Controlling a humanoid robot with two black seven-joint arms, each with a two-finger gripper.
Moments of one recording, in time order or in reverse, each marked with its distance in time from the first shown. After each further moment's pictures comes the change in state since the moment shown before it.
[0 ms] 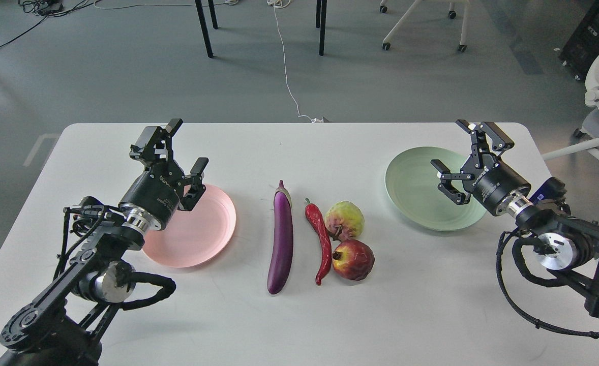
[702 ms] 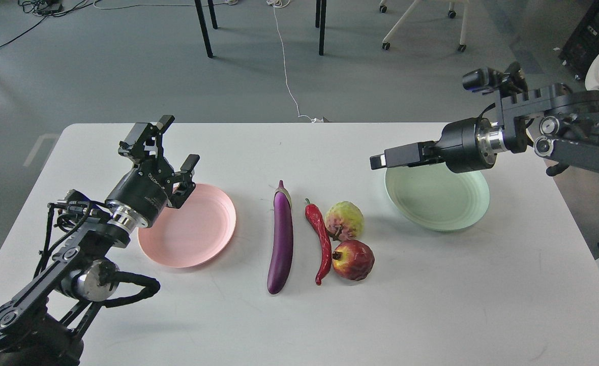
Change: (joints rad) left arm -0.015 0.086 -0.006 -0.026 -0.005 -0.035 0.000; right arm 0.887 0.026 -0.844 0.200 -1.026 0.019 0.000
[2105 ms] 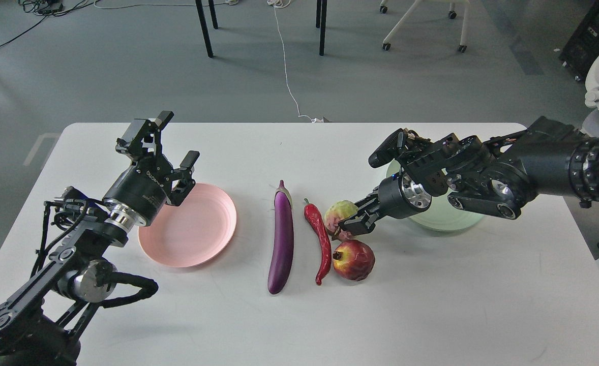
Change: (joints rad) left arm 0.009 0.012 -0.002 -0.039 0.000 0.005 0.001; right arm -0.082 0.390 -0.272 -0.191 -0.107 -0.241 0.000
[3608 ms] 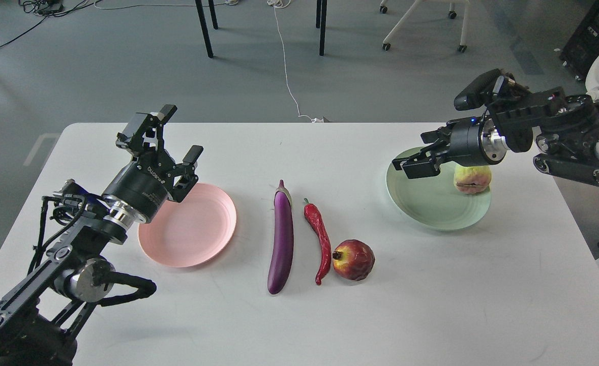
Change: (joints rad) left arm 0.001 0.020 0.007 -0.050 0.000 -0.004 0.005; right arm 0.186 -0.300 -0.023 0.233 0.027 -0.172 0.000
